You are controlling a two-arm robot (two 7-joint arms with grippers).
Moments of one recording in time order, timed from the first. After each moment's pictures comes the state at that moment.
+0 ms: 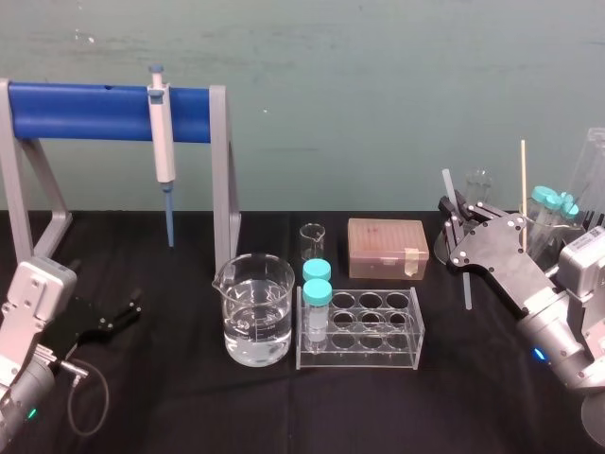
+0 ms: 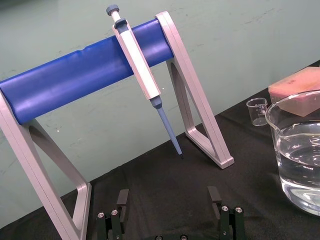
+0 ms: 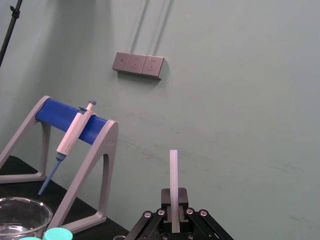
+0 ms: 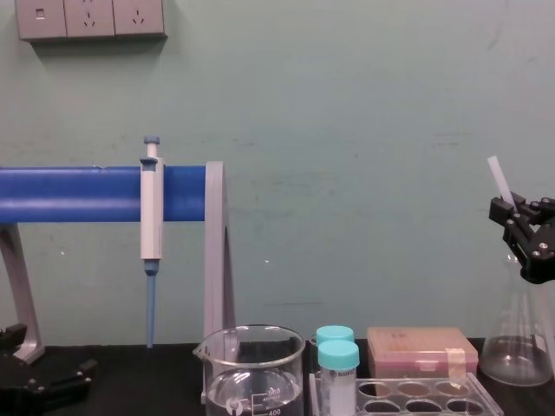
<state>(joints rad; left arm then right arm) -0.20 0.60 0.45 -1.41 -0.25 -0.12 0.03 0.26 0.32 -0.17 -1.29 0.13 -0.54 0.35</state>
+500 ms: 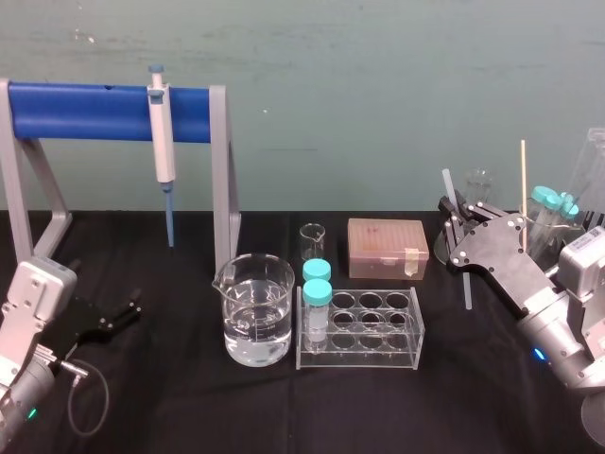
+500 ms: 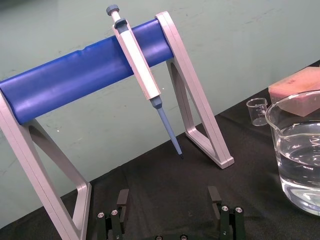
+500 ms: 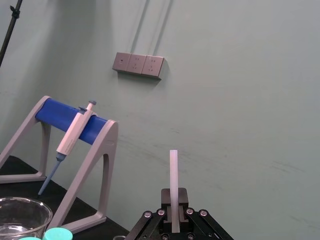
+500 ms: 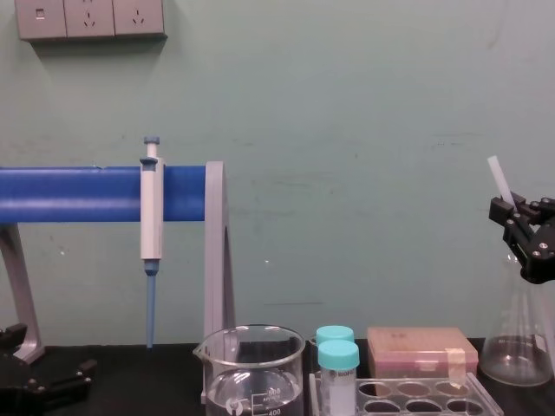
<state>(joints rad) -0.20 0.60 0.45 -1.41 -0.25 -0.12 0.03 0.26 0.32 -0.17 -1.29 0.13 -0.54 0.35</state>
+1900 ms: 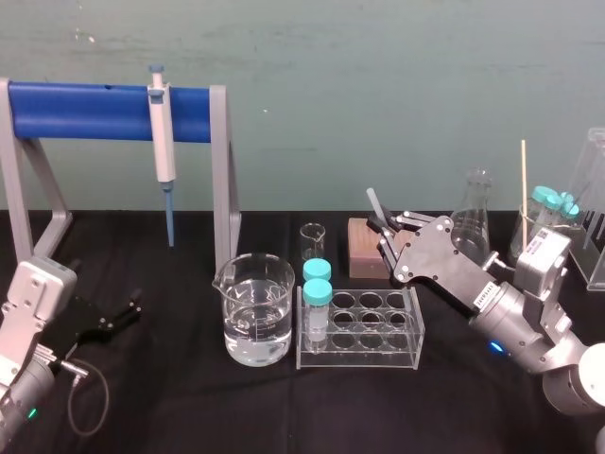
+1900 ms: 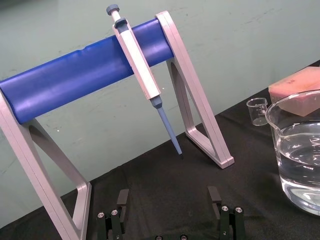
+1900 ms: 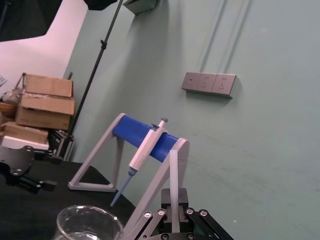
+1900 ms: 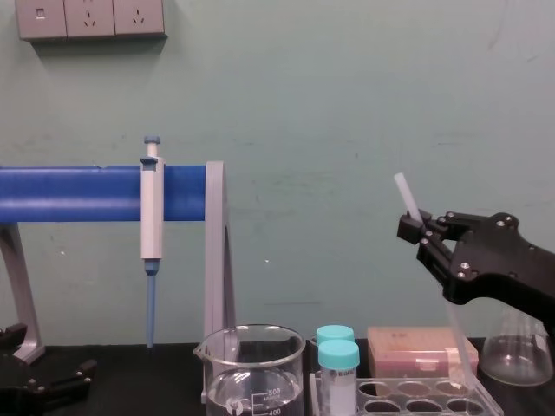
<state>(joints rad) -0.20 0.60 0.45 -1.41 -0.25 -0.12 0.03 0.43 0.29 -0.30 -1.07 0.28 -0.67 0.67</state>
